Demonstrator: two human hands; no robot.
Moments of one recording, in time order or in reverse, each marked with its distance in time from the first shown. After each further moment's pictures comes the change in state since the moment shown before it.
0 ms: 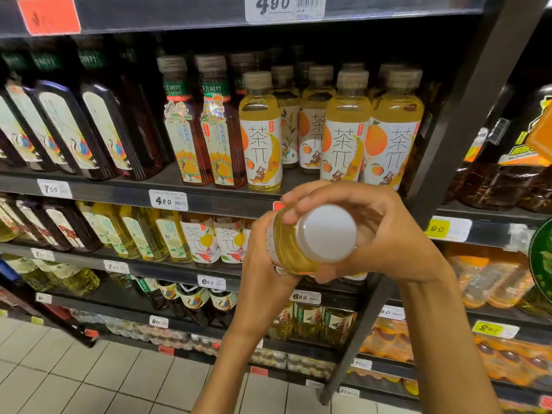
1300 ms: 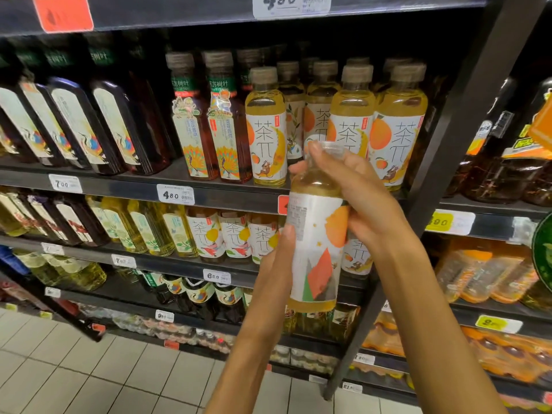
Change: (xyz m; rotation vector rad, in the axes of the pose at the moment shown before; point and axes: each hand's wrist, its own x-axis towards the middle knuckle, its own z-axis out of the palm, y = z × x) left_hand -0.024 0.020 0.001 -0.441 -0.257 -0.398; right_hand 0.029 0.033 -0.003 0.221 0.517 0.443
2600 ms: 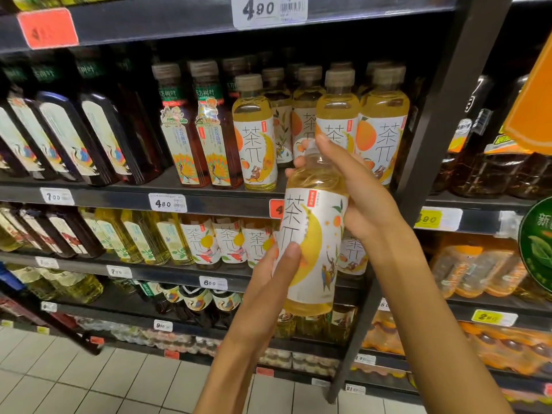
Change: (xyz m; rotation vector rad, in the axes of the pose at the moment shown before) left_hand -0.007 0.003 -0.003 0.044 -0.015 -0.108; right_hand 0.001 -0.008 -0.006 0.275 -0.030 0.012
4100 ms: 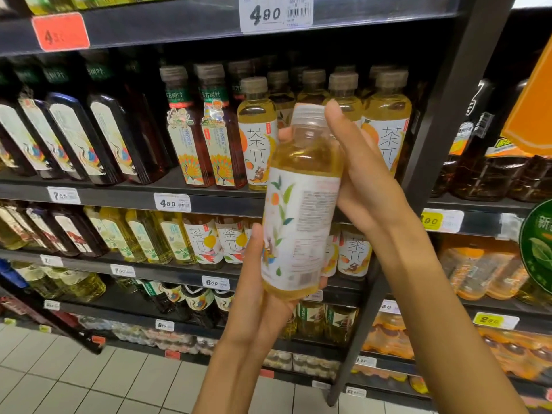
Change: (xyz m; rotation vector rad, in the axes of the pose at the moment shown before) left_hand -0.003 0.012 0.001 -0.592 -0.077 0.007; right_hand -0.008 -0.018 0.021 -0.172 -0.125 -0.210
